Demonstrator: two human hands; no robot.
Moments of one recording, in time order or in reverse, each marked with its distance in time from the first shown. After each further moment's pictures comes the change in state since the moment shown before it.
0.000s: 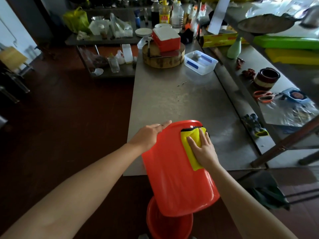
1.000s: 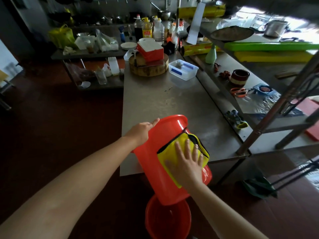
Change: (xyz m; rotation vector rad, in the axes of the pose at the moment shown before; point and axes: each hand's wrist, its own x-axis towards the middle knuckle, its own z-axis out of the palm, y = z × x) left_hand -0.020 0.004 -0.009 0.115 -0.165 -0.108; right_hand -0.116 0.020 0.063 -0.406 0.188 -0.262
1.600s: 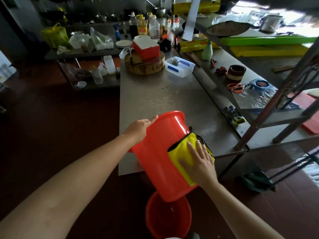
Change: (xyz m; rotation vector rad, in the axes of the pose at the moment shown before) left_hand 0.002 0.002 0.001 -0.002 0.032 0.038; right_hand -0.006 0.061 -0.005 0.085 0.044 0.078
